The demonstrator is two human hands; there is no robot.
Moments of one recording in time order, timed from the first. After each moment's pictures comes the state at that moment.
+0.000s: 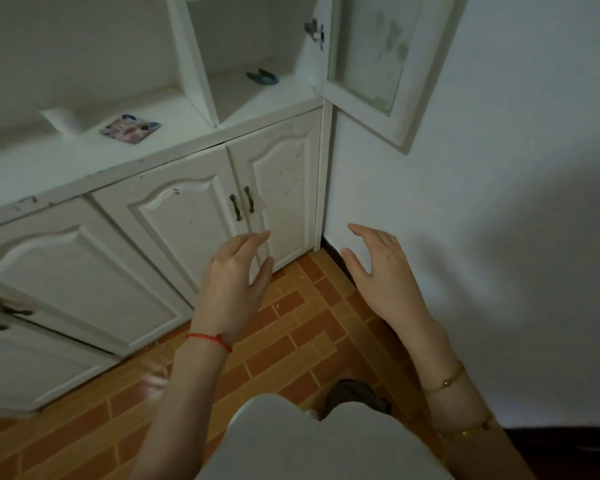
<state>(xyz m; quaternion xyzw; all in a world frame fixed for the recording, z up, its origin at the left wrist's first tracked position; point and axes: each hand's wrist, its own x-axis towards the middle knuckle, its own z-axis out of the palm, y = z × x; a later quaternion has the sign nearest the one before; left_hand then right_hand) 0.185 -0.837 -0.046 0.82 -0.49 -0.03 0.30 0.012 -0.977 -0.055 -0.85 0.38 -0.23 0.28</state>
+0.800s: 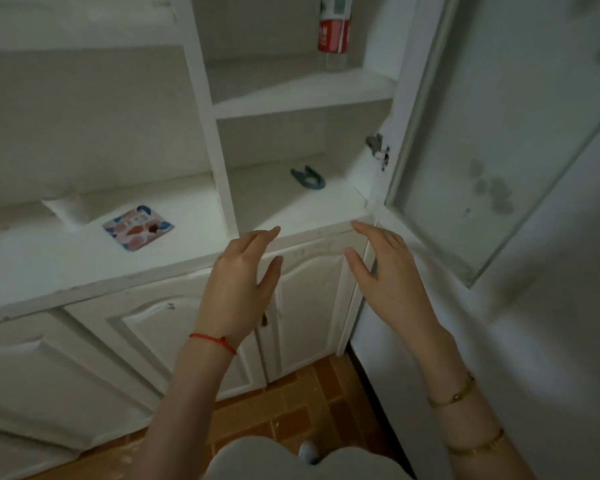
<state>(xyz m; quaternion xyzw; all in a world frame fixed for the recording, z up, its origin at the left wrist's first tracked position) 0.401 -1.110 -0.008 0.83 -0.44 0.09 0.34 0.261 -1.275 -0.004 -0.89 0.24 -0.28 0.28</state>
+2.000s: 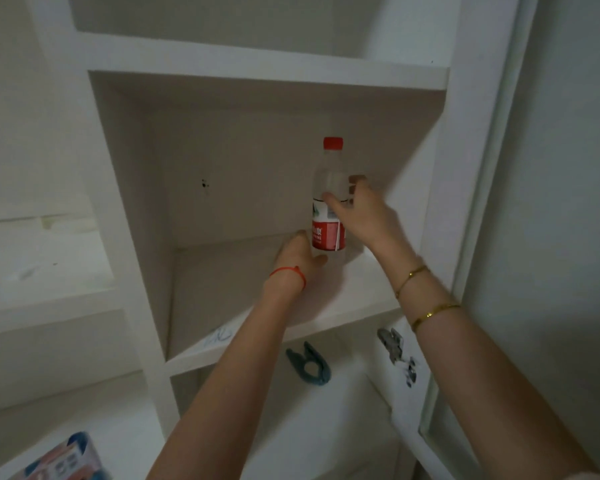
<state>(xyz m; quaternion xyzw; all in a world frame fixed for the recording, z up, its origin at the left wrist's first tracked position) 0.656 -1.449 0.167 0.85 -0.37 -0.04 0.38 0.568 -1.537 0.227 -0.84 0.26 -0.37 0.29</state>
